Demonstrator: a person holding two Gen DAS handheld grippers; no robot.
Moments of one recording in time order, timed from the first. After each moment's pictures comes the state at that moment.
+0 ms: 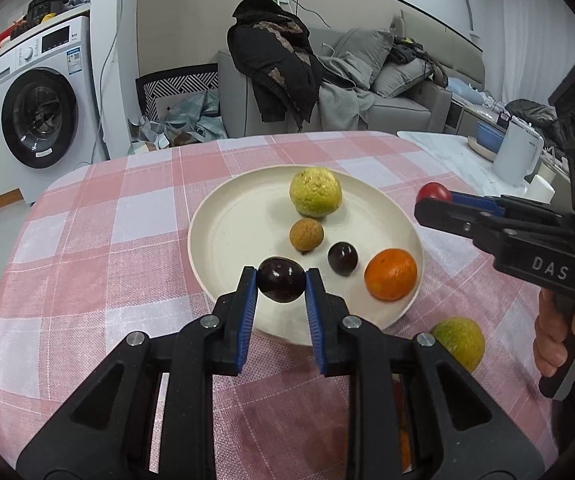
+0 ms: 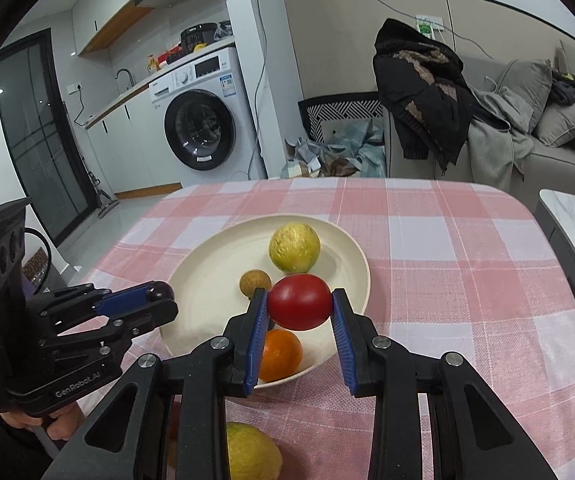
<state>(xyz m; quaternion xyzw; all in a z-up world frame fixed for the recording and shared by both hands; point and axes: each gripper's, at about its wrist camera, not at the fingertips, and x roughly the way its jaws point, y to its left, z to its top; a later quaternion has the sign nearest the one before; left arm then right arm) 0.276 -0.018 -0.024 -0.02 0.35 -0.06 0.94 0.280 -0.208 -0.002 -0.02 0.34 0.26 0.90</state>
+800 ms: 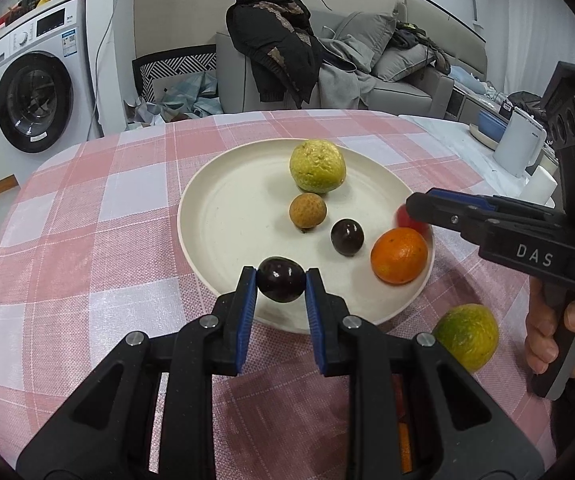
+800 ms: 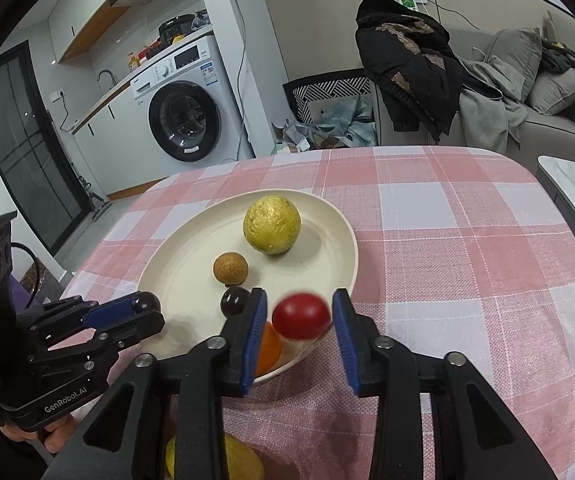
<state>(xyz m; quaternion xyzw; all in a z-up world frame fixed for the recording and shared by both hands) 0.287 -0.013 -0.041 -0.02 0.37 -0.07 0.92 0.300 -0.214 -0.023 0.01 0.37 0.24 0.90</state>
